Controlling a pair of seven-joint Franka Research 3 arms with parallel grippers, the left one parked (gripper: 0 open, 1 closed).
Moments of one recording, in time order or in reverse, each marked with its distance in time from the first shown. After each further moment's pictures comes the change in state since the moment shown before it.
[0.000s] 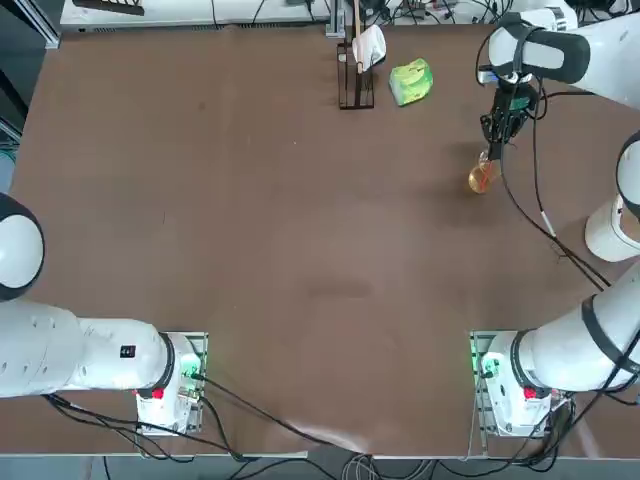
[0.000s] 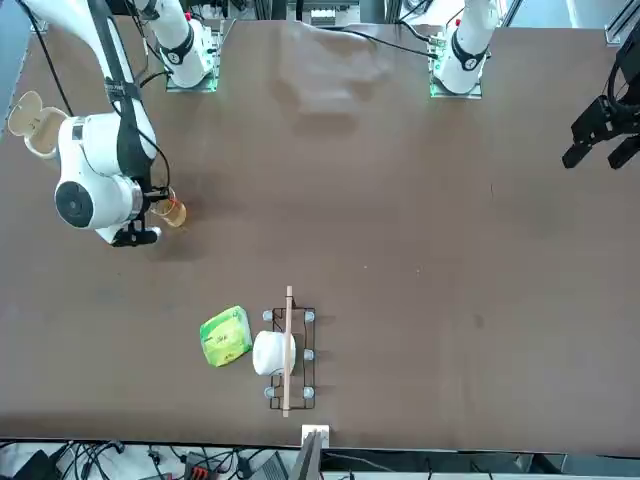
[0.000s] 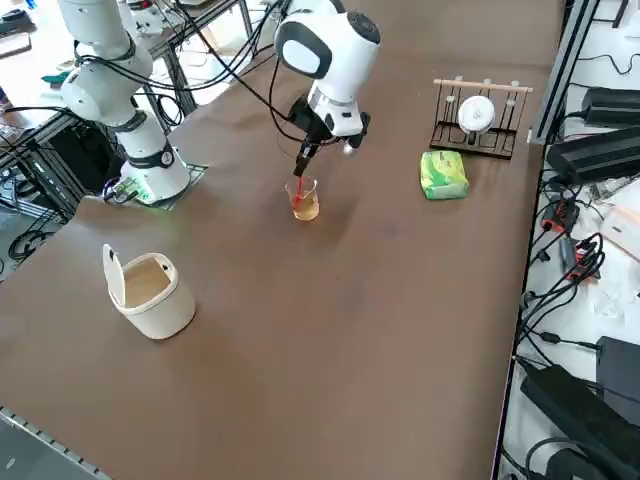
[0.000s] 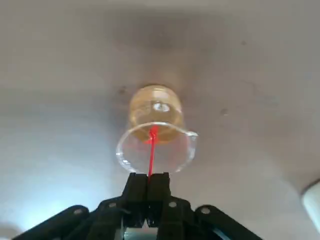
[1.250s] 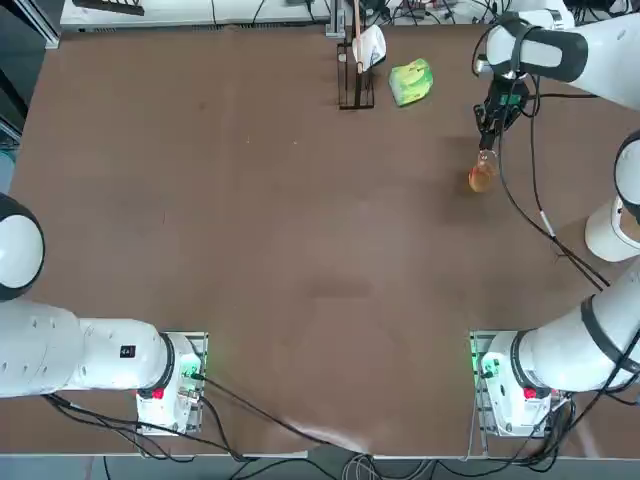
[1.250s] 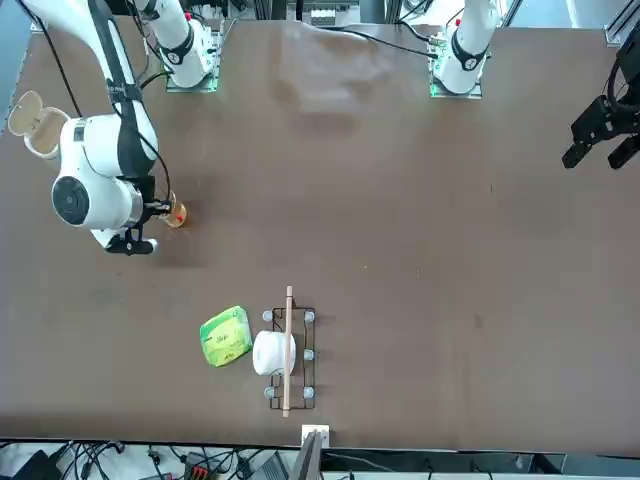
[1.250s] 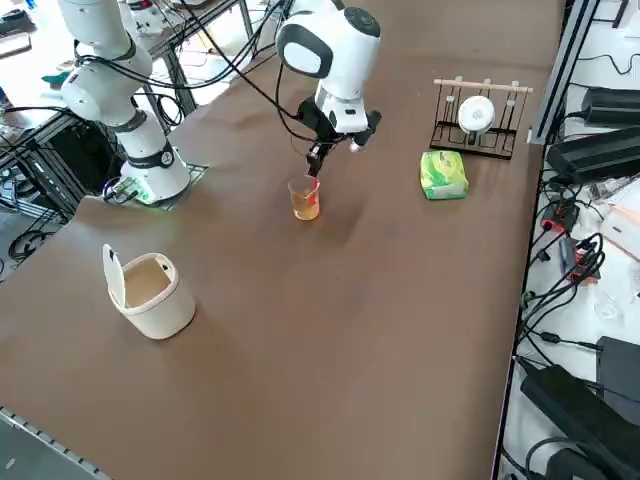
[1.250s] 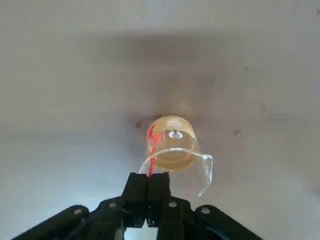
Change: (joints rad) arm 0.014 0.007 0.002 -0.003 0.070 0.102 0.117
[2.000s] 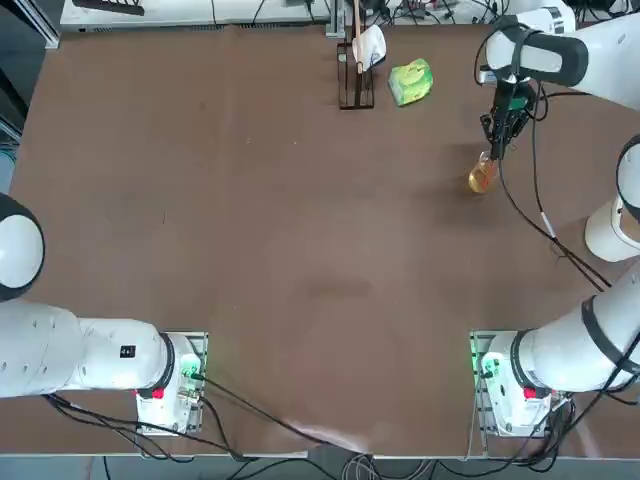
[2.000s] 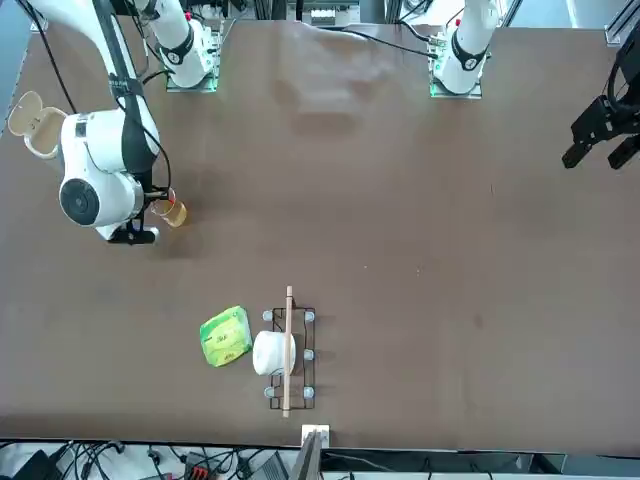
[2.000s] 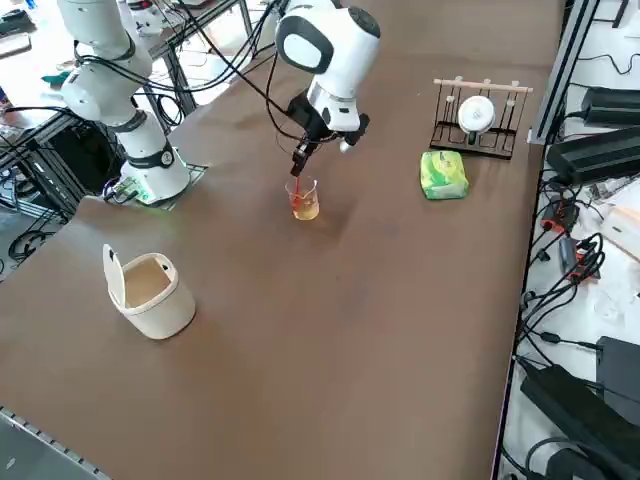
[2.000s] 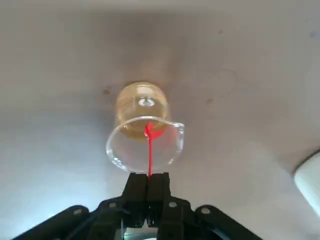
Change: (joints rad) arm 0.005 -0.018 -0.001 -0.001 -0.113 -0.117 0.011
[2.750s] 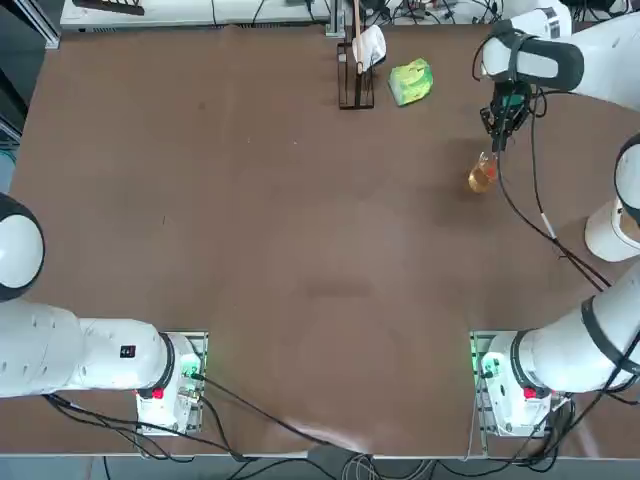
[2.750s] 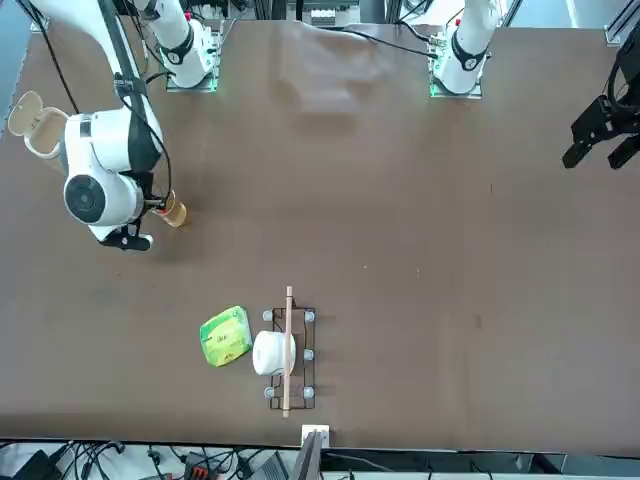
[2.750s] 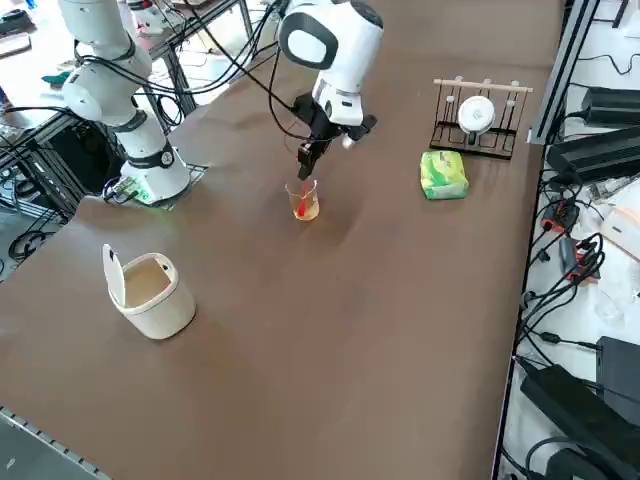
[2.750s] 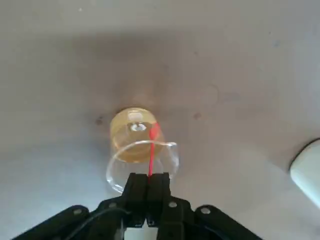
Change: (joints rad) arm 0.034 0.012 0.002 0.007 -0.052 0.067 0.201
